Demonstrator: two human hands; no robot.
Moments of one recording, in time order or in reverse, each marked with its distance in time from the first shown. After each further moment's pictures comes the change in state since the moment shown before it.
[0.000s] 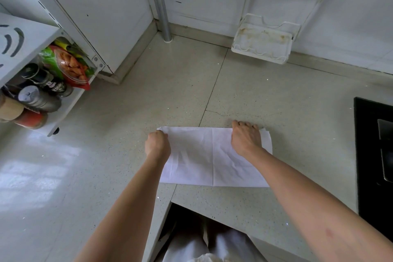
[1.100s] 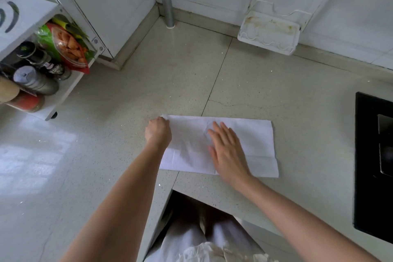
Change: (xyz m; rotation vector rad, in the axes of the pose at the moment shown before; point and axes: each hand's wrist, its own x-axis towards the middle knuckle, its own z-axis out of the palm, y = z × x) left_hand 0.004 0.001 -0.009 0.026 -0.020 0.019; right_hand -0.079 -0.052 0.018 0.295 0.267 -0.307
